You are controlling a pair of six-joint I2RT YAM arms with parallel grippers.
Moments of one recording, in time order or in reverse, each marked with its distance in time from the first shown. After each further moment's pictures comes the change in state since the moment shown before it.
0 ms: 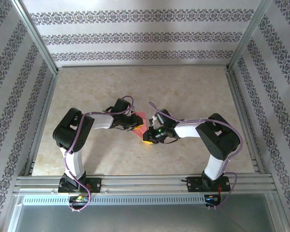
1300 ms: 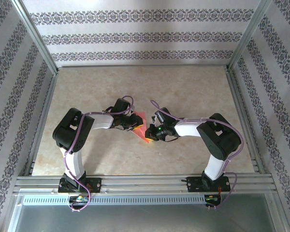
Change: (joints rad) left arm 0.000 -0.006 0.000 -0.001 -0.001 0.000; right arm -0.006 -0.001 0.035 -0.053 0.142 0.031
